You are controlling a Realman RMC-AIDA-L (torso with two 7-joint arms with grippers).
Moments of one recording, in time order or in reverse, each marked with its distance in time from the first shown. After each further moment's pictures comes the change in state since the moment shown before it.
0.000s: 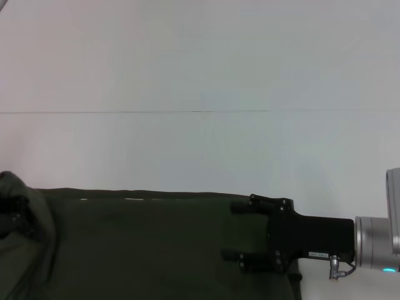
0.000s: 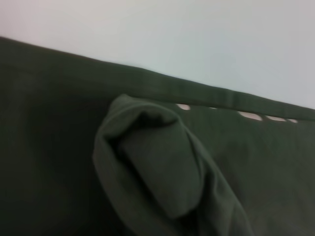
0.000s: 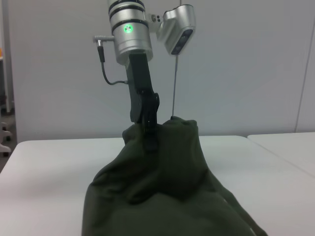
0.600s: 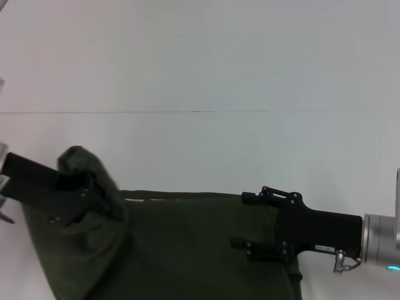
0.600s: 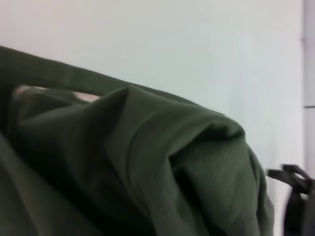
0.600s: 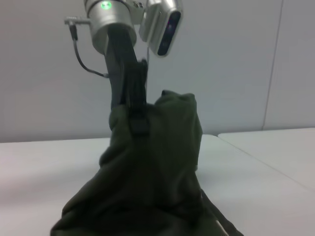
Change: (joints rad) left arm -0.046 -0.063 -0.001 -0.040 -0.269 0.093 -0.112; right arm -0.028 -0.002 0.006 -0.002 0.047 0.042 -0.010
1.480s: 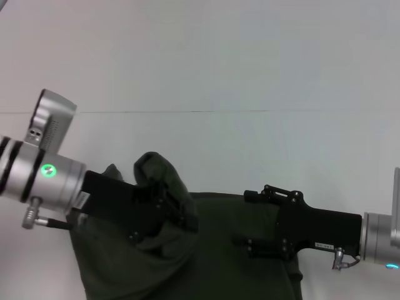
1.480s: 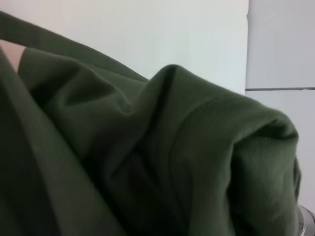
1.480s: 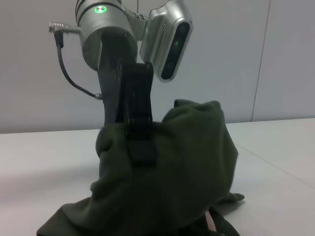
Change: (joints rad) left arm -0.043 -0.096 0.008 -0.196 -0.087 -0.148 0.008; right arm 0.000 0.002 0.001 0.000 0.000 0.035 0.000
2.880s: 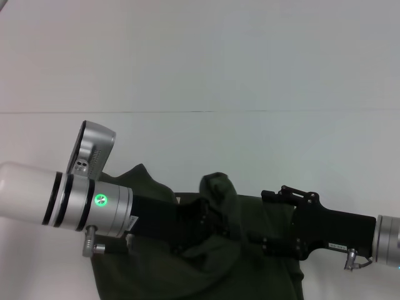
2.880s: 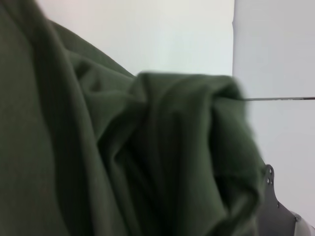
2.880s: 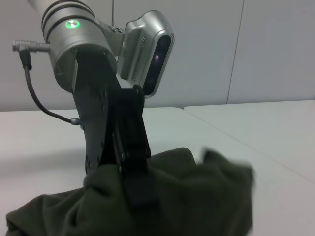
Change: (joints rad) left arm 0.008 -0.079 0.018 -0.169 -0.075 -0.226 0.120; right arm -0.042 -0.003 -0.001 -0.040 0.001 0.045 -0.002
